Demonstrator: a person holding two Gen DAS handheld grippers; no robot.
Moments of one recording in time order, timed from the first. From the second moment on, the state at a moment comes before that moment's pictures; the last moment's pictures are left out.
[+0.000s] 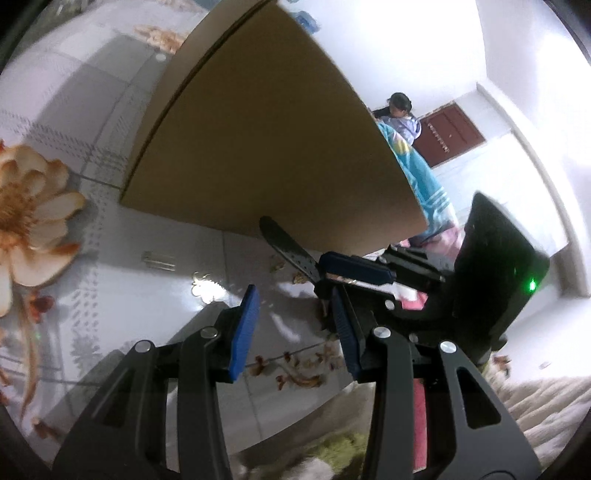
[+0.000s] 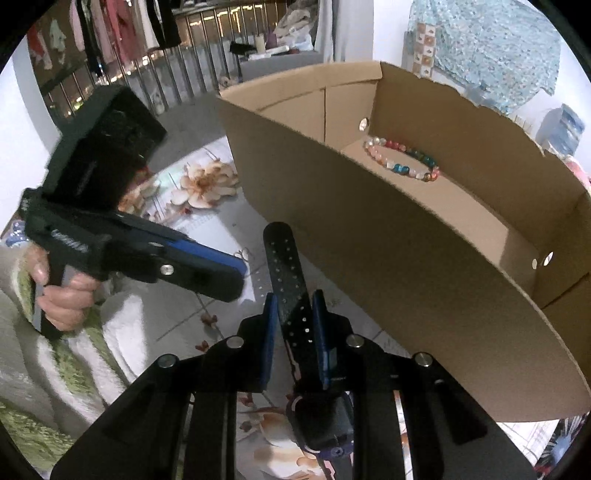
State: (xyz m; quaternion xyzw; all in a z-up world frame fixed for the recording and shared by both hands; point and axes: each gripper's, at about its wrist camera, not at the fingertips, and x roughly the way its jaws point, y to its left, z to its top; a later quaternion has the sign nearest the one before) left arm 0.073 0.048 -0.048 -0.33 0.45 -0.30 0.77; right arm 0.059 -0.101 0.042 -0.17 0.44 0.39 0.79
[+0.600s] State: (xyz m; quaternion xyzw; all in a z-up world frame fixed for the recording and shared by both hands) left arm 0.070 0.023 -0.034 -0.24 0.45 -0.25 0.82; right arm 0.039 -0.100 0.043 -0.15 0.42 0.41 0.79
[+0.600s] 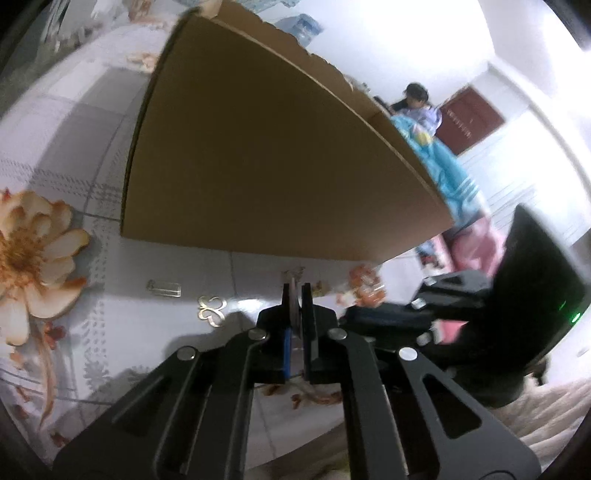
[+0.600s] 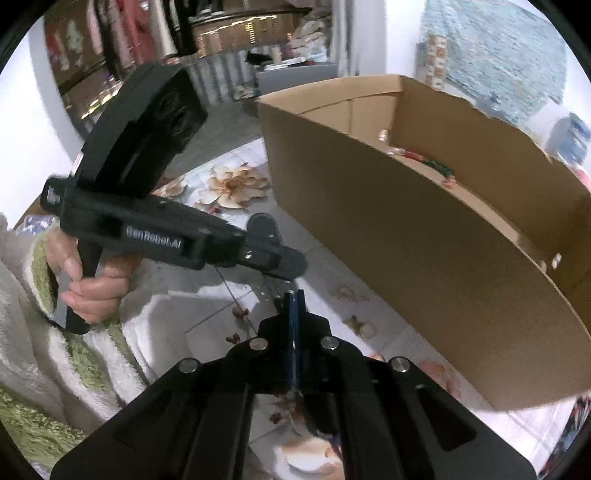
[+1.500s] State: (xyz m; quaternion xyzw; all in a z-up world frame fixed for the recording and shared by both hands) left arm 0.038 -0.006 -0.037 -0.03 0.43 -0.19 0.88; right arm 0.022 -0.232 0.004 0.16 0.50 0.14 0.84
